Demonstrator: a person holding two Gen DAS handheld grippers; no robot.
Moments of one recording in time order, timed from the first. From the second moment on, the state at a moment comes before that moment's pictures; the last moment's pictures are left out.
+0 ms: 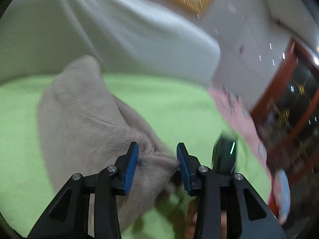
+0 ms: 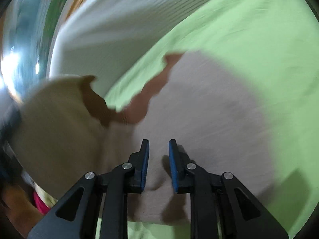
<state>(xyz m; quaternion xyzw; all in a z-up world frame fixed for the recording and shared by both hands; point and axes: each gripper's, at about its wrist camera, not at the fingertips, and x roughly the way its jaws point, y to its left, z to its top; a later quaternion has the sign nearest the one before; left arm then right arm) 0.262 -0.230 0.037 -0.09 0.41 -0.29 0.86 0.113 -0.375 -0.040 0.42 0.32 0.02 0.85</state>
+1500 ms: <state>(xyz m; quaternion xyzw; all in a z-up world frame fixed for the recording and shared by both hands) 0.304 -0.120 -0.074 -0.22 0.51 -0.13 0.82 0.204 -0.389 -0.024 0.27 0.42 0.04 0.86</state>
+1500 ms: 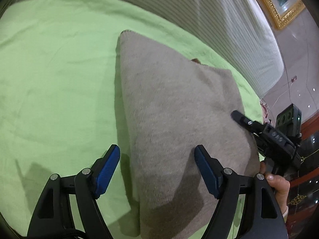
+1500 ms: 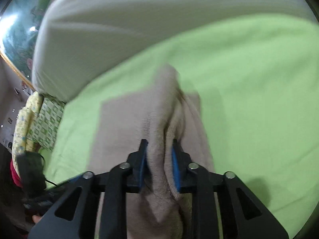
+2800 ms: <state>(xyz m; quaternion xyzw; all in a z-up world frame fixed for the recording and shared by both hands) 0.262 -0.083 -0.031 -0.22 0.45 -0.17 0.85 0.167 -0.350 0.007 0.28 0.42 0.13 0.86</state>
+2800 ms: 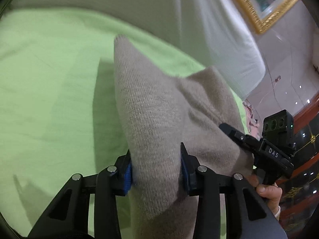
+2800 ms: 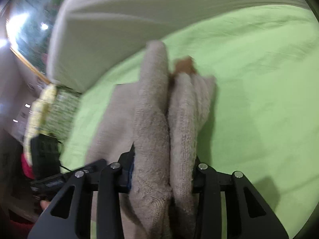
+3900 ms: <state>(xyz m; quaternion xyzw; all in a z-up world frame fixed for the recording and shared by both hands) 0.039 0.041 -0.030 -0.12 0.45 -0.07 0.88 0.002 -0.225 0.010 0.23 0.41 0.11 0.88</state>
